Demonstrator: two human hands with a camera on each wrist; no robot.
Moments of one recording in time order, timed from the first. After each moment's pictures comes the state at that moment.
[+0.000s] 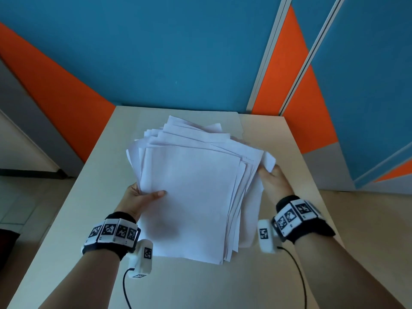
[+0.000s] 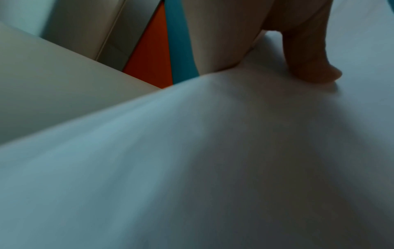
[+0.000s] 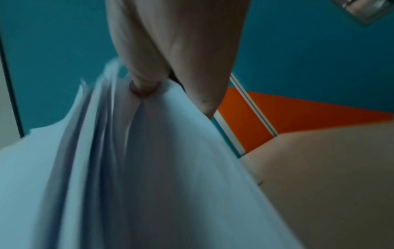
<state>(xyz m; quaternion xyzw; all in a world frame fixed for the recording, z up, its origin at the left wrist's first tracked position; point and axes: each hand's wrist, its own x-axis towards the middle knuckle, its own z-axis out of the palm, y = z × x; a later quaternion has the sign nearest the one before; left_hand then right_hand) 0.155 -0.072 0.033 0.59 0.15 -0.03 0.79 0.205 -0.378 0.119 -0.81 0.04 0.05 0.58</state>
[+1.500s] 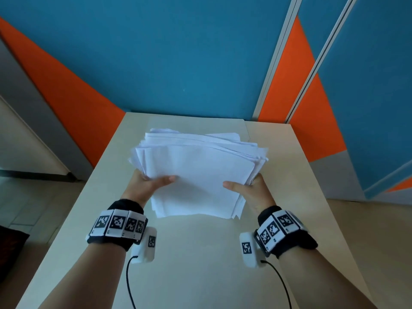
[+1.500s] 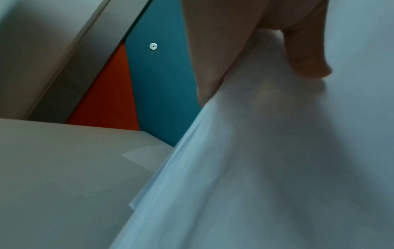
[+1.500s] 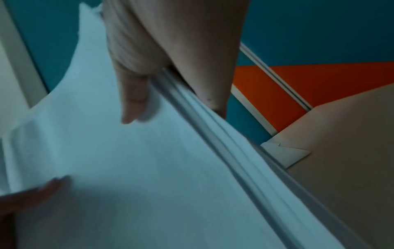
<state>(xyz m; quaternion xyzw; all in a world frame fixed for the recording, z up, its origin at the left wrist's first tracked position) 0.170 -0.080 0.098 0.66 0.08 0.05 0.74 0.199 -0.331 0.110 -0.75 0.01 0.11 0.65</state>
